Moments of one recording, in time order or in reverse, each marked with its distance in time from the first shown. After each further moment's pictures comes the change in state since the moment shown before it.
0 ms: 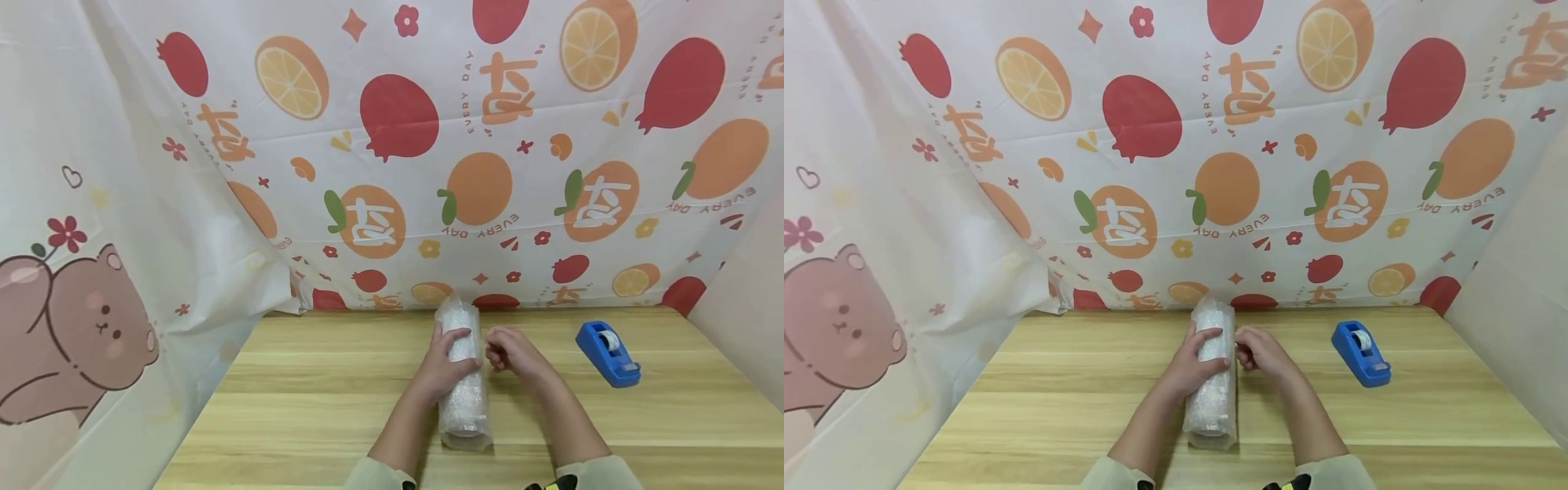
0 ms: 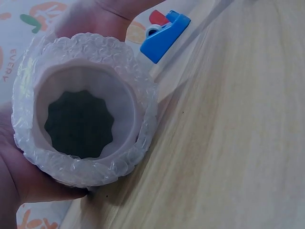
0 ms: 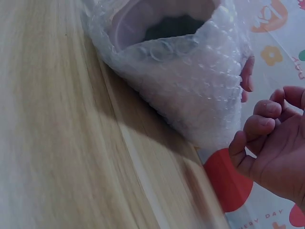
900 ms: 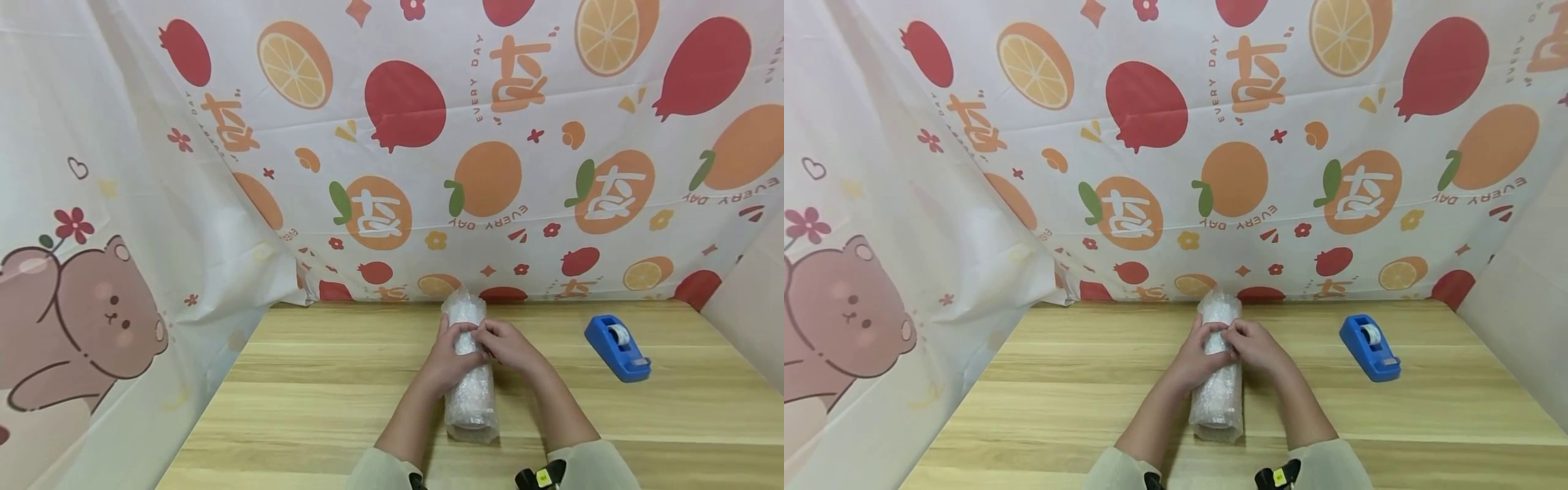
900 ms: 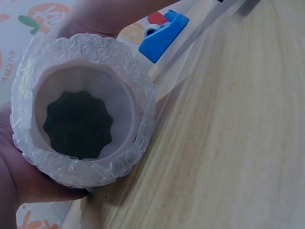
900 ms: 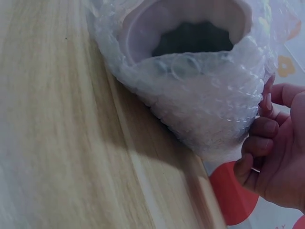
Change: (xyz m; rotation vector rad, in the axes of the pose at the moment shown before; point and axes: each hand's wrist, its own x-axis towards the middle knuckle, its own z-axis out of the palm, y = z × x) left_hand 0.001 0.002 0.001 0.006 0.005 0.001; right_hand 0.017 -0.001 0.019 -0.350 0.064 0.007
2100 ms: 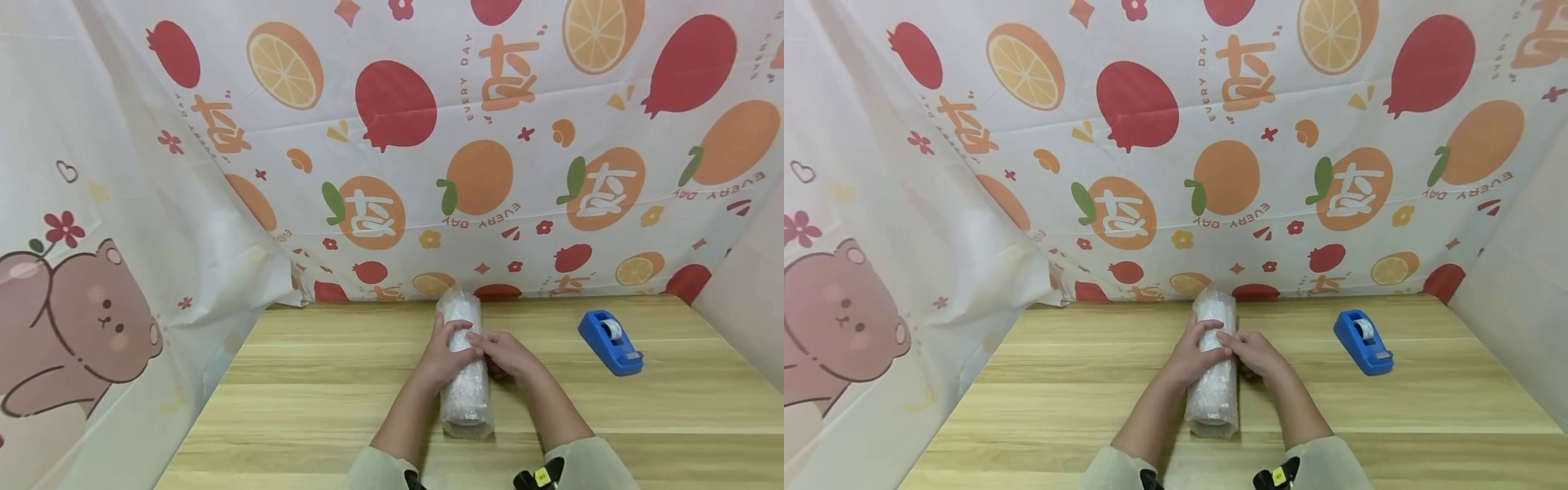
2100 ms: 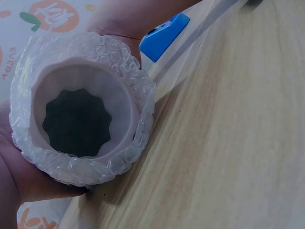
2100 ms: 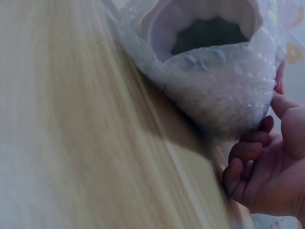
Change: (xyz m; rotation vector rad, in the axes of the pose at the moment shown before) left_hand 0.002 -0.002 -0.002 -0.027 -0.015 -0.009; right_hand -0.003 0.029 0.005 0.176 -0.004 0.258
